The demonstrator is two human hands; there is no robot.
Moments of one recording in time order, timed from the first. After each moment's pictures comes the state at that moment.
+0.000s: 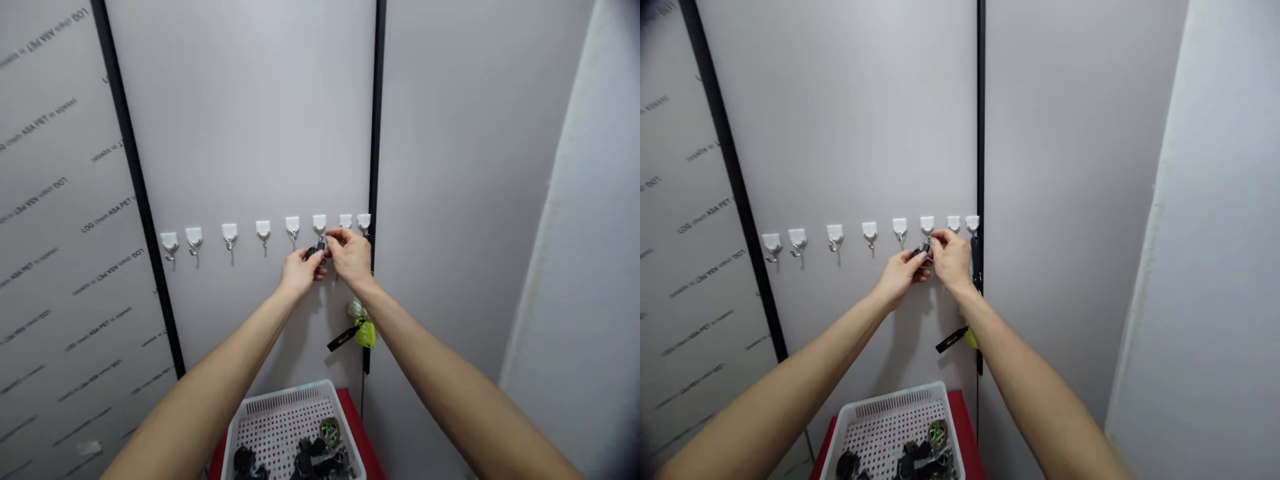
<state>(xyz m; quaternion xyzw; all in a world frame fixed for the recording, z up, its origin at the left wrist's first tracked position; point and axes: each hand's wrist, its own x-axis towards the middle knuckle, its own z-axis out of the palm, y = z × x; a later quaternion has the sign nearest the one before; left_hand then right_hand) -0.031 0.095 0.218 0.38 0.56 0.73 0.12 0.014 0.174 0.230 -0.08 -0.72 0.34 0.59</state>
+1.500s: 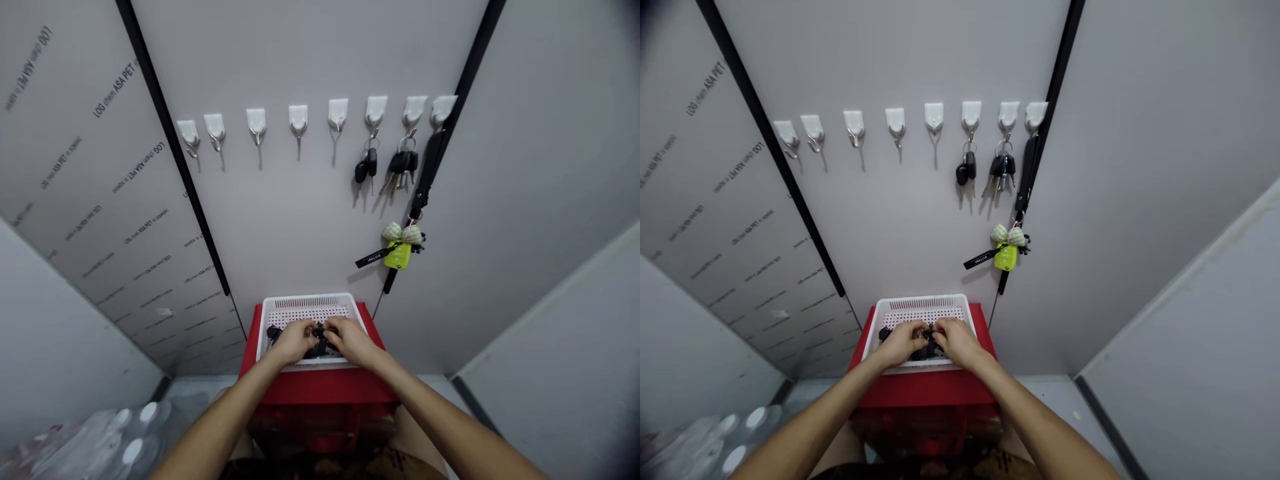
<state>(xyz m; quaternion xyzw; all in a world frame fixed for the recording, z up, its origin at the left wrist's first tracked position) -0.029 -0.004 -0.047 0.39 0.82 0.37 0.18 0.053 0.121 -0.033 -0.02 -0.96 0.26 0.10</state>
